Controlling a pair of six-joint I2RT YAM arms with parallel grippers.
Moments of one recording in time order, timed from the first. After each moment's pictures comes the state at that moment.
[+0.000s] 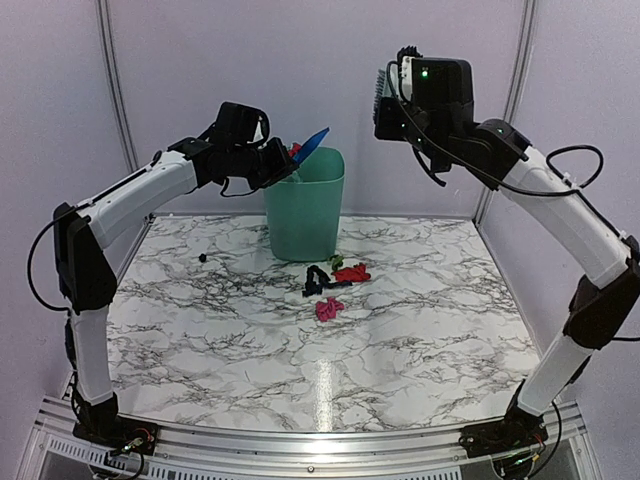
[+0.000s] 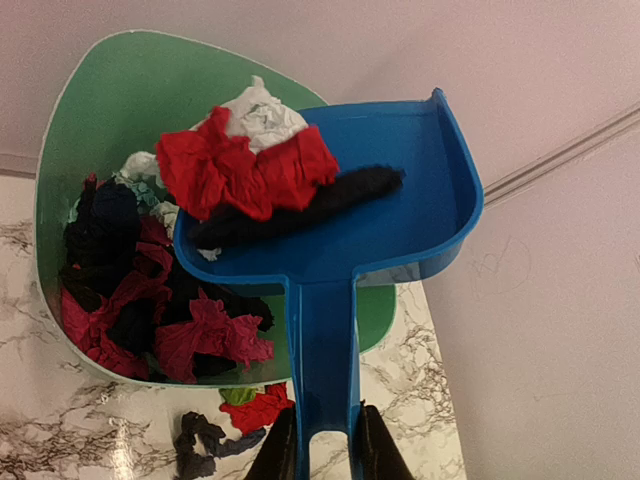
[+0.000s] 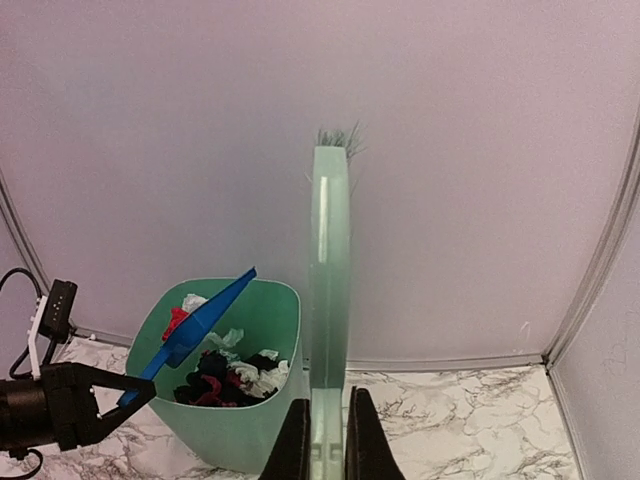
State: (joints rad) left arm -0.61 2.02 2.08 -0.50 0.06 -0.76; right arm 0.84 1.67 2.02 -0.48 0.71 0.16
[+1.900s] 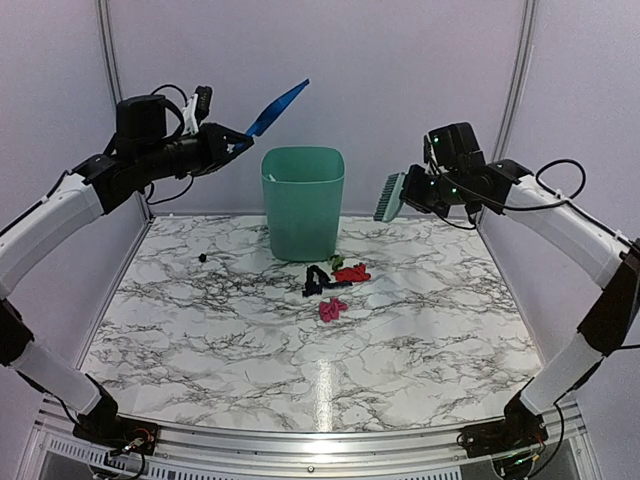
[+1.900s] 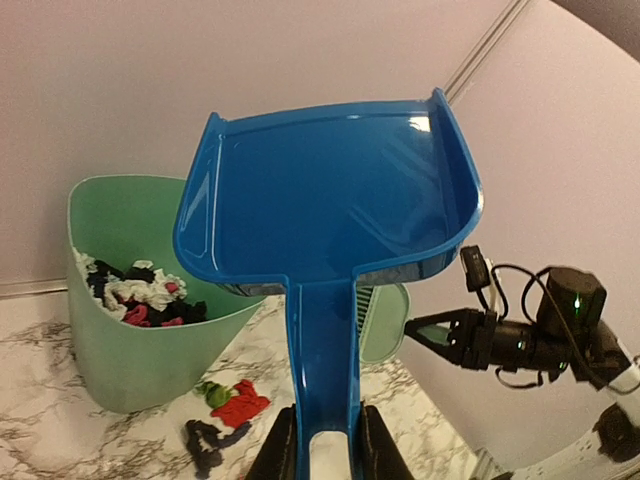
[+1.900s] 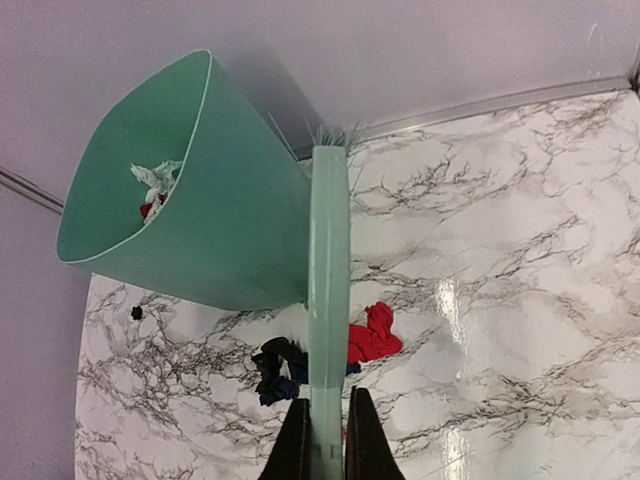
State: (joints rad) left arm -0.53 1.47 1.56 -0.22 0.31 -0.55; right arm 0.54 1.54 1.57 -0.63 0.15 0.67
